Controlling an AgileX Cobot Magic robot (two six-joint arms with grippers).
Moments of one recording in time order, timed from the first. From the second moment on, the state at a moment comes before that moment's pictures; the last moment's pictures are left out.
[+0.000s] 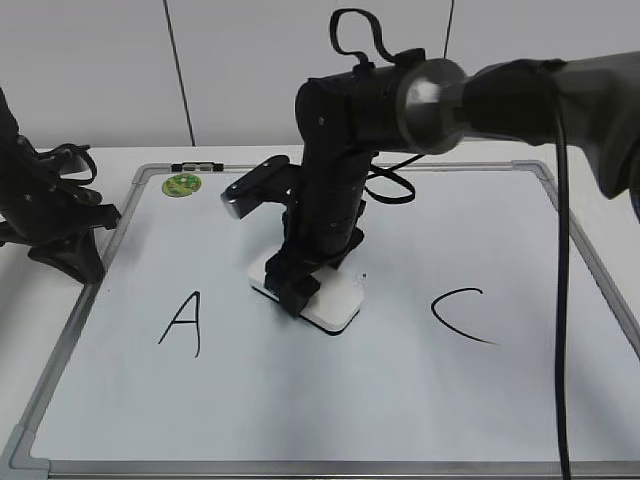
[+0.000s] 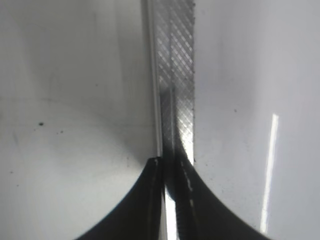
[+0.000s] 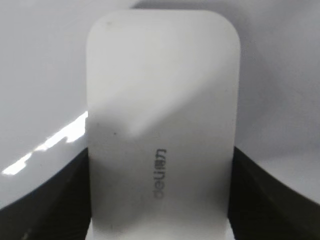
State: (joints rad) left arm -0.02 2.17 -1.48 -0.29 0.92 0.18; right arm 0.62 2.28 -1.81 0.11 1.01 -0.41
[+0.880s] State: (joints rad) left arm -0.02 2.17 -1.48 -0.30 0.92 0.18; right arm 0.35 2.28 -1.82 0.07 0.93 -0.36
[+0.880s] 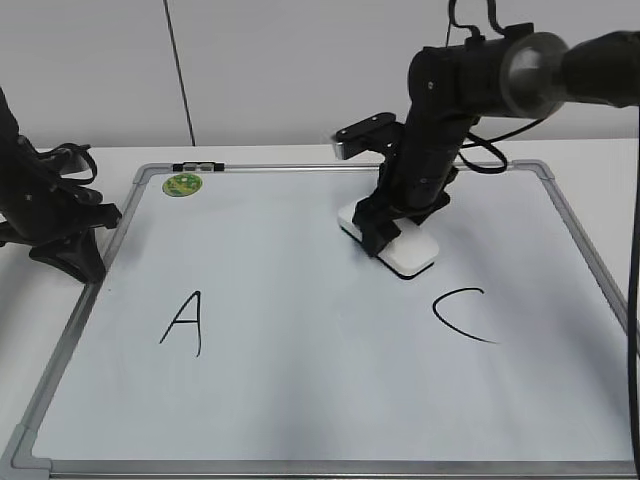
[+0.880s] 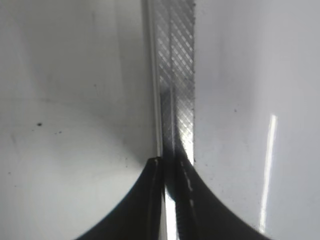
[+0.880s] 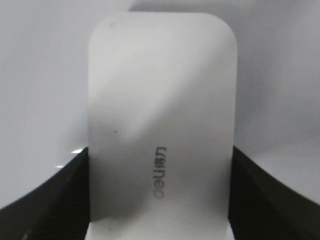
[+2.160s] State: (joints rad) left arm -0.02 2.17 -1.48 -0.30 0.92 0.18; right arm 0.00 1.94 -1.33 -0.04 0.82 -0.05
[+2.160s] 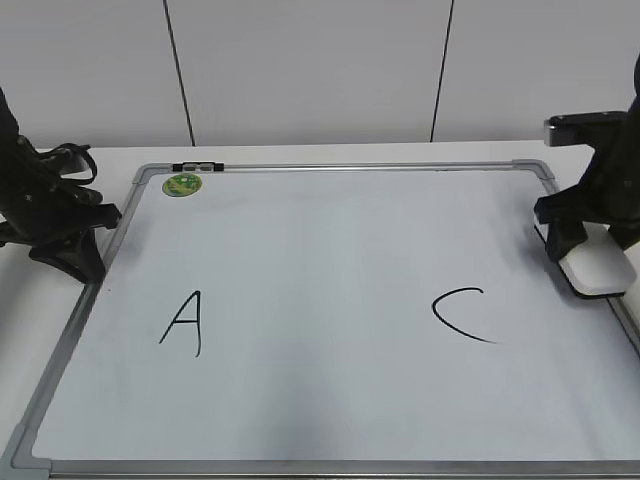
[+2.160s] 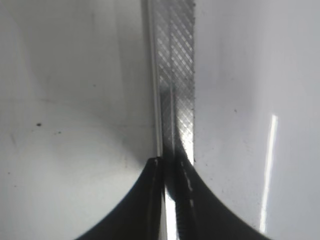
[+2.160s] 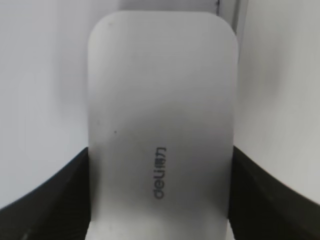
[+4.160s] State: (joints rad) left arm -0.02 1.80 -1.61 -0.29 1.21 0.16; right arm -0.03 1.43 -1.44 0.07 1.16 -0.13
